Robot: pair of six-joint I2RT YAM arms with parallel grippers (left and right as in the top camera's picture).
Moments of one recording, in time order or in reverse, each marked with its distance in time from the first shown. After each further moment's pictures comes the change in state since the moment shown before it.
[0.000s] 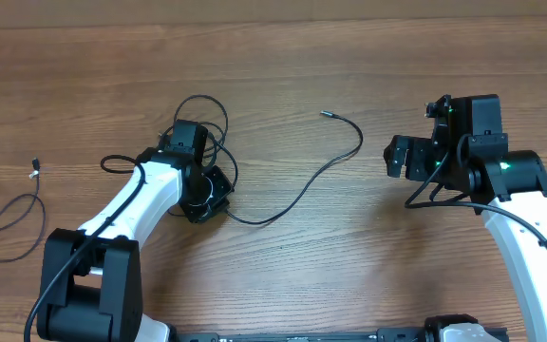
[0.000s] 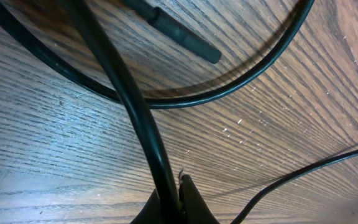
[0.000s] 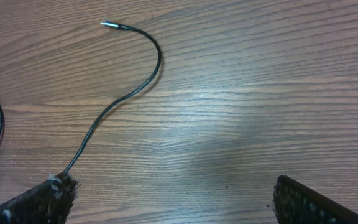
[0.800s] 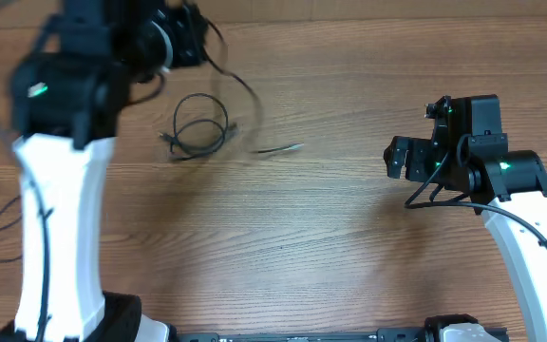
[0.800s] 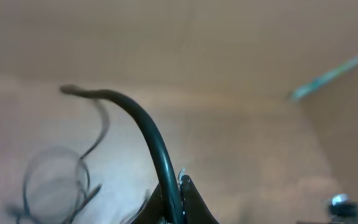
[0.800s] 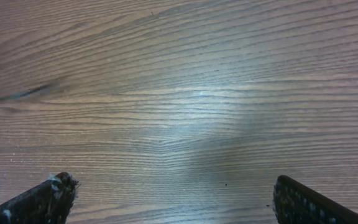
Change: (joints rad) left arm 0.024 -0.010 1.324 -0.398 -0.042 0.463; right arm 0.000 0.000 0.000 -0.008 0.000 0.000
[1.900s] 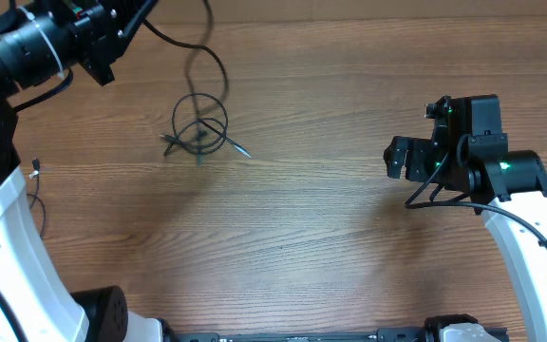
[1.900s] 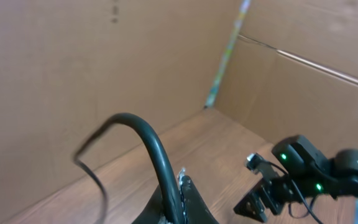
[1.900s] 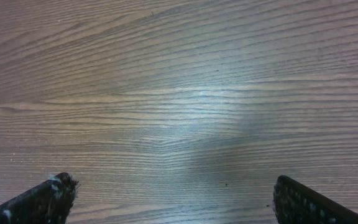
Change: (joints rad) left arm 0.296 0.004 0.246 -0.005 0.733 0.394; right arm 0.000 0.000 0.000 -0.001 0.000 0.000
